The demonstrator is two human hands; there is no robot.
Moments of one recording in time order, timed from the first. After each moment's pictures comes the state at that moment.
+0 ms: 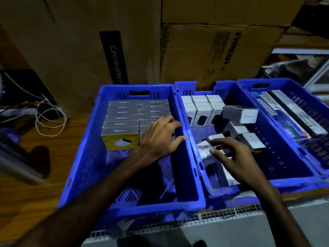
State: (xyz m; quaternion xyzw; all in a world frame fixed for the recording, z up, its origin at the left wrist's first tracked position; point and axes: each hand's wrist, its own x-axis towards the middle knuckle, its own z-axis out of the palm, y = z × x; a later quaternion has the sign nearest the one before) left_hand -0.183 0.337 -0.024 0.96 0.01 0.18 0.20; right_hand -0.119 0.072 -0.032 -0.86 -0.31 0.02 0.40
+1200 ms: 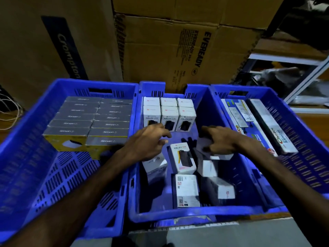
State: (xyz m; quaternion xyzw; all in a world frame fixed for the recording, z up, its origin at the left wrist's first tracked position) left_hand -0.080 0.248 -0.040 0.97 0.00 0.08 0.24; right_hand 0.077 0.017 0.012 -0.89 -0.41 0.20 -0.07
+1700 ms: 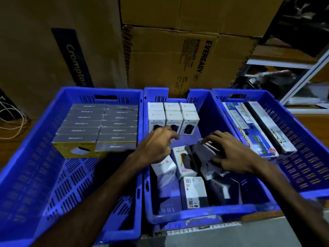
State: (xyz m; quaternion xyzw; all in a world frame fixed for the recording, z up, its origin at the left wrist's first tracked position) left_hand -0.082 0.249 -0.031 0.96 0.00 0.08 0.28; right_hand 0.019 -0.005 0.020 -0.89 -0.43 0.12 0.06
